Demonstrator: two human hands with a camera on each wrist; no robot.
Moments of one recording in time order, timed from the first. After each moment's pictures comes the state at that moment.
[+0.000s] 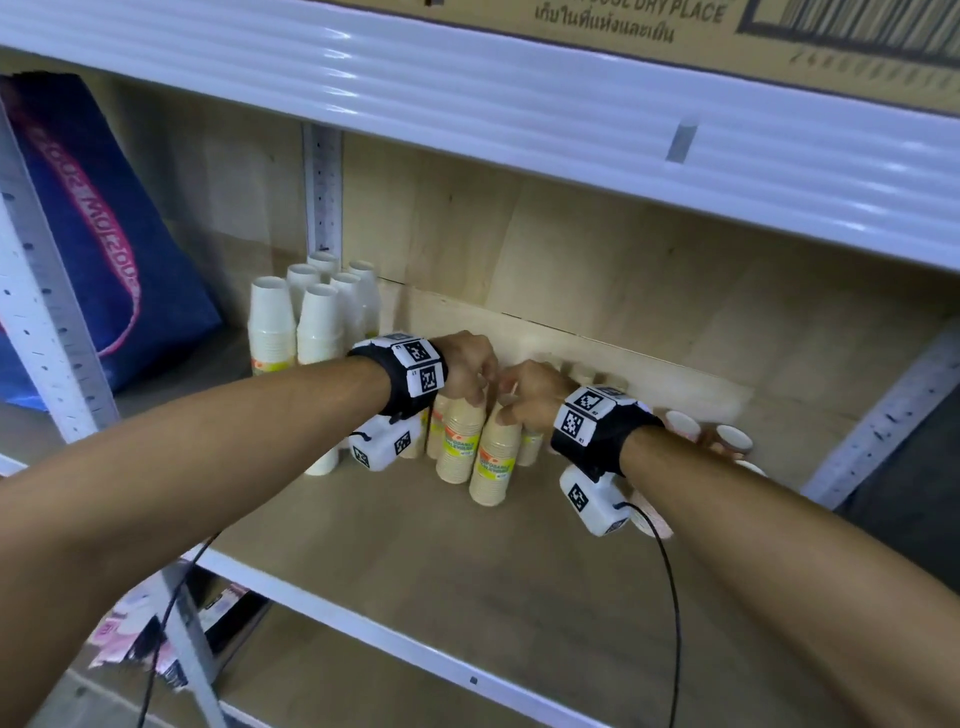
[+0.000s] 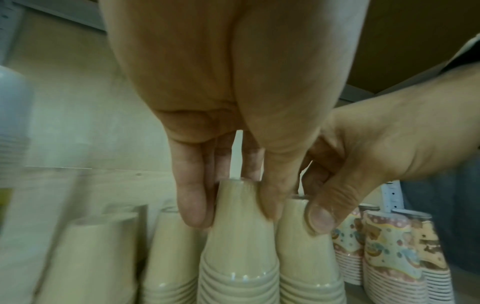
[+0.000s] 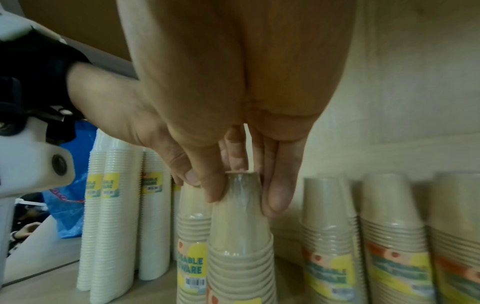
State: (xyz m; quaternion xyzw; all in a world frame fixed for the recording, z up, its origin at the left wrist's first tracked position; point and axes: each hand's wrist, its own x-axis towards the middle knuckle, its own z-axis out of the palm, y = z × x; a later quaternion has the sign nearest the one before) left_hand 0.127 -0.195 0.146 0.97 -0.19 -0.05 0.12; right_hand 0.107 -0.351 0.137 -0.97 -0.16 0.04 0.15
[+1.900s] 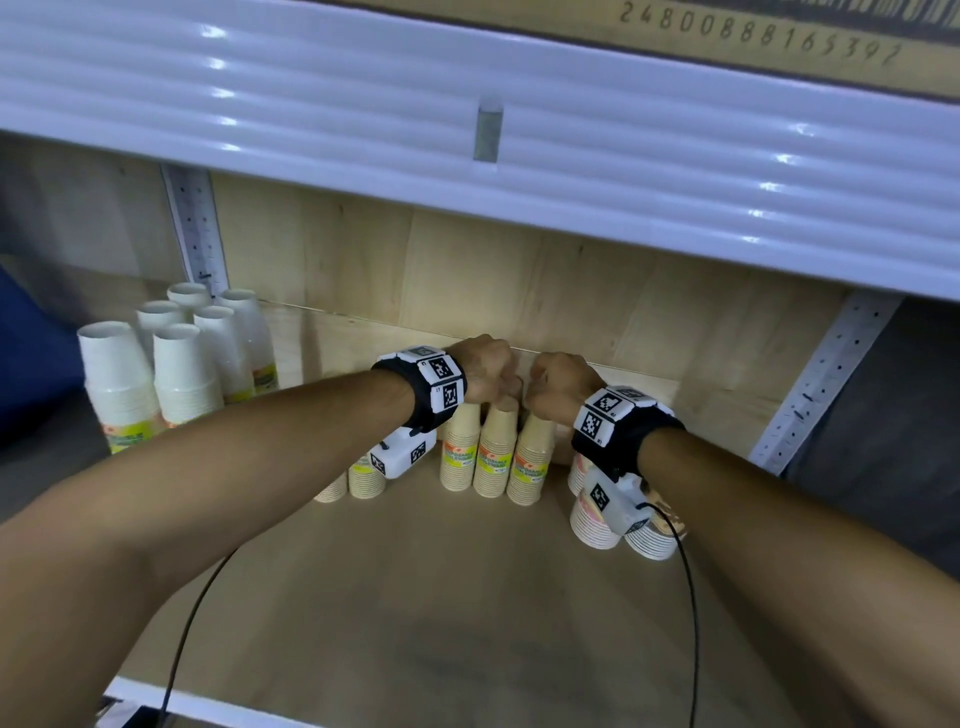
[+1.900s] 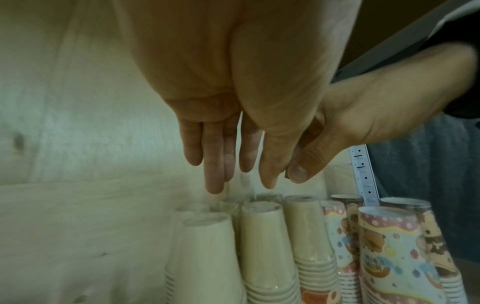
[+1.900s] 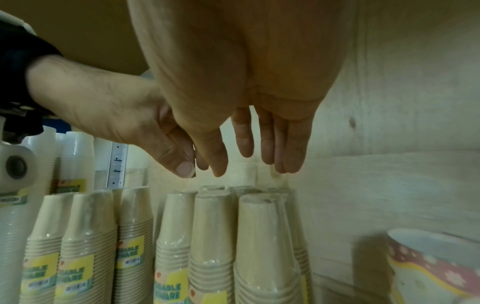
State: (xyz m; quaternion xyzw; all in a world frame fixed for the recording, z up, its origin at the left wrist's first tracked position) left_hand 0.197 -0.314 0.150 0.96 -0.26 0.00 0.08; right_hand 0.158 -0.466 0.145 -0.99 -0.04 -0.06 0.15
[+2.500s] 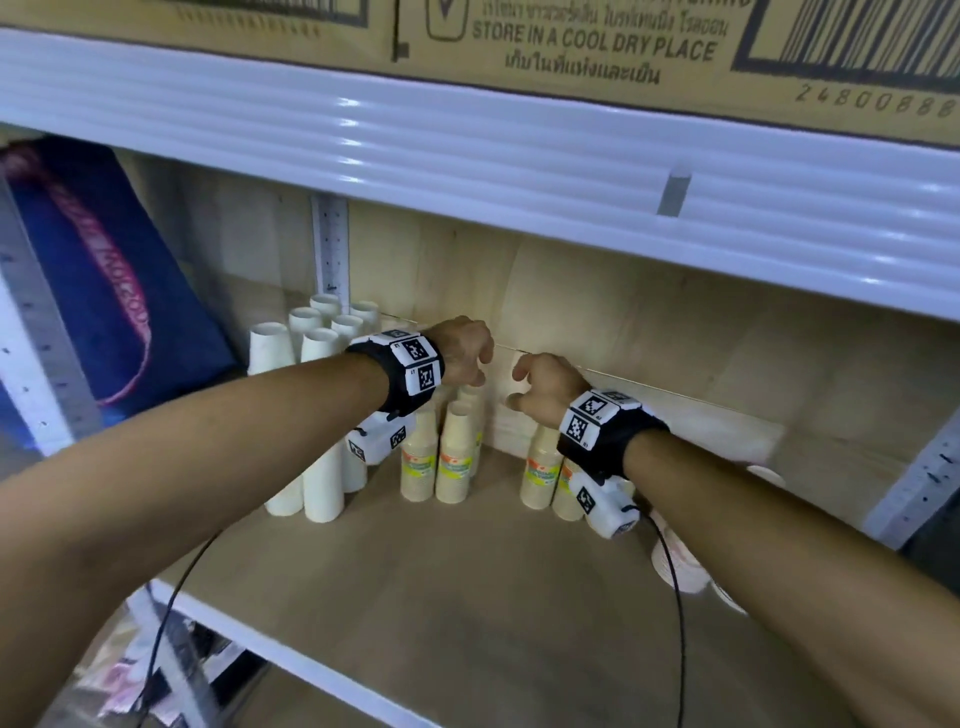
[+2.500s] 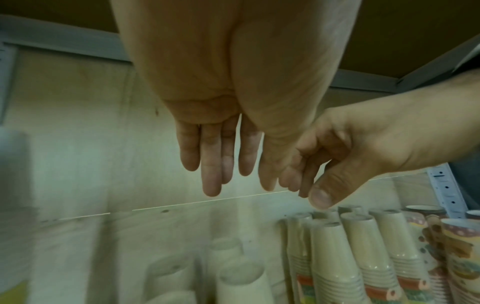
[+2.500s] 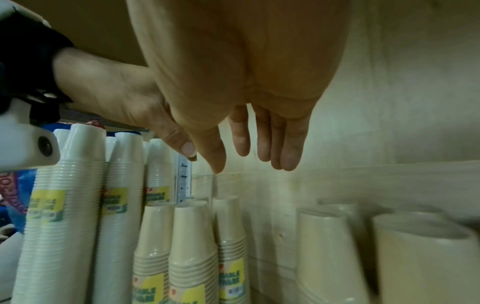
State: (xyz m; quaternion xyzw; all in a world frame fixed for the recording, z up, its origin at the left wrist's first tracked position) left_hand 0.183 -0.178 0.173 0.99 -0.13 0.05 0.08; right_hand 0.169 -0.346 0.149 -0.97 -0.14 -0.06 0.16
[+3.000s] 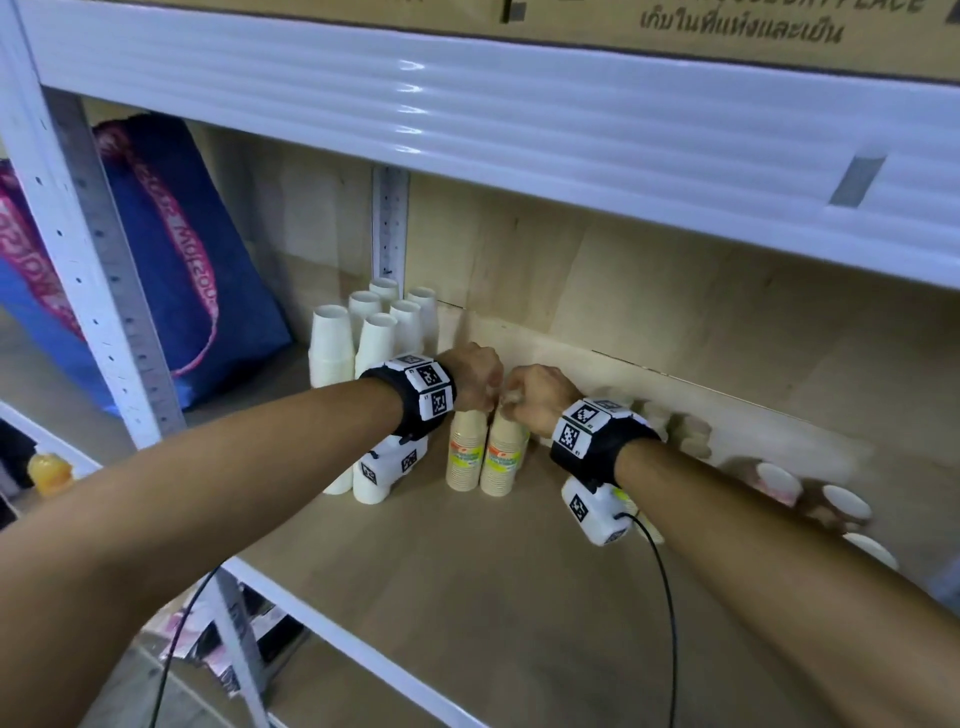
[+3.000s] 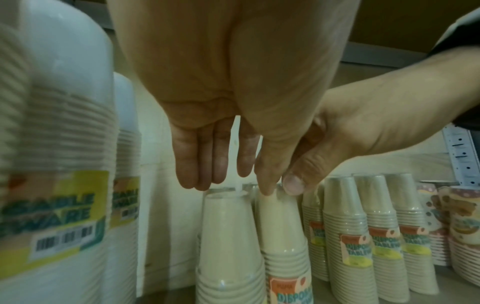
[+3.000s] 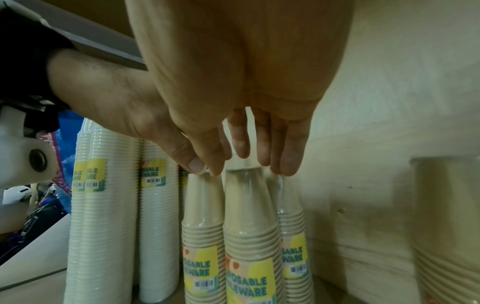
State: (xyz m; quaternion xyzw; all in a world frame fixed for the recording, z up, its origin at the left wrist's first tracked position) left_hand 0.160 -0.138 0.136 0.99 -0.11 0.00 0.07; right_hand 0.171 -0.282 0.124 -0.97 -0.20 0.00 0.15
